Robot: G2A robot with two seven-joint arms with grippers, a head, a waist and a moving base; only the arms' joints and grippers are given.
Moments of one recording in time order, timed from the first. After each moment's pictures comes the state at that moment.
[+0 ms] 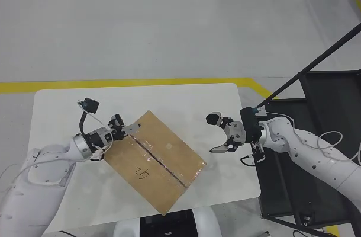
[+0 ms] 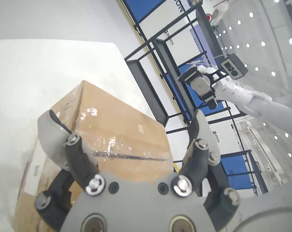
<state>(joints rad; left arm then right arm) 1.33 -0.98 -1.34 -1.74 0.11 -0.38 -0.70 -0.83 -0.55 0.53 -1.52 -0.86 -0.97 -0.57</state>
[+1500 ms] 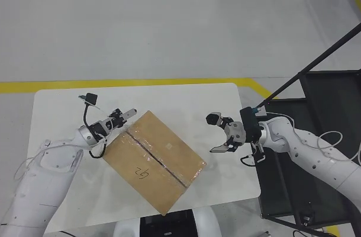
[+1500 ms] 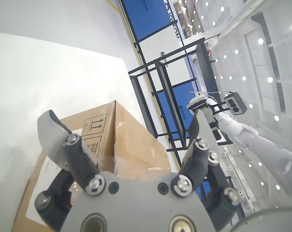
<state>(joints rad) 1.18 -1.03 -1.22 -1.47 0.00 -0.39 -0.65 -0.83 -0.55 0.53 -1.52 -0.86 -0.97 -0.57</state>
